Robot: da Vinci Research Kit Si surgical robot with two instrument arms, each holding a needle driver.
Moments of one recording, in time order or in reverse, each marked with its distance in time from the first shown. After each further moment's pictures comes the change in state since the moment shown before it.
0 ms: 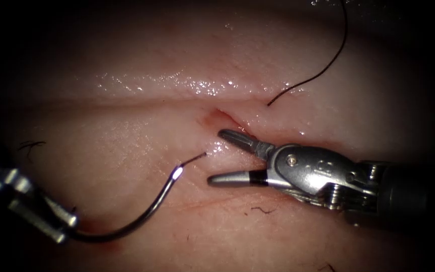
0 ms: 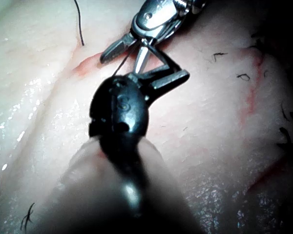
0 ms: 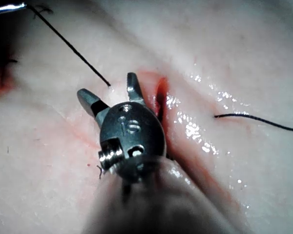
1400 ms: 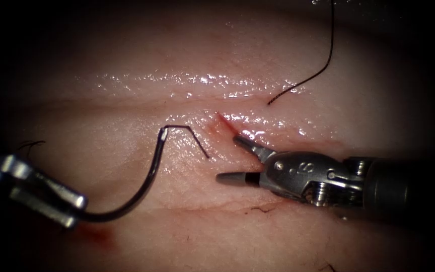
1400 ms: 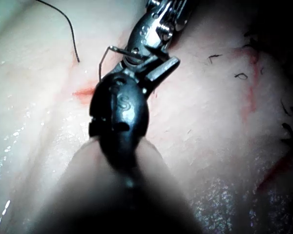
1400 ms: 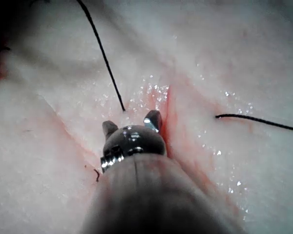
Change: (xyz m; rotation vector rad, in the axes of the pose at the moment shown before) right arm -0.003 0.001 0.001 -0.176 -0.270 -0.007; left arm 0.002 -0.001 0.000 0.145 -0.043 0.070
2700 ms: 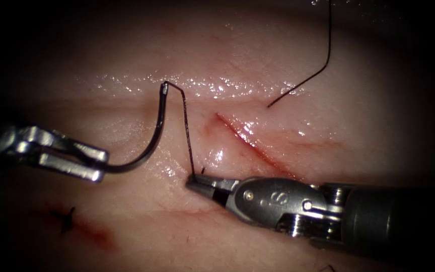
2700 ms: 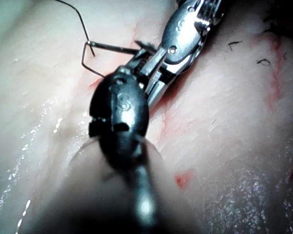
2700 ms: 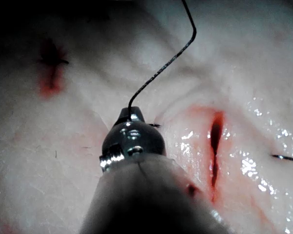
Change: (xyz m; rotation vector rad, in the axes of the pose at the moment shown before) right arm 0.005 -0.008 0.000 0.110 0.070 -0.089; left arm -0.005 -0.003 -0.001 0.272 -0.059 0.015
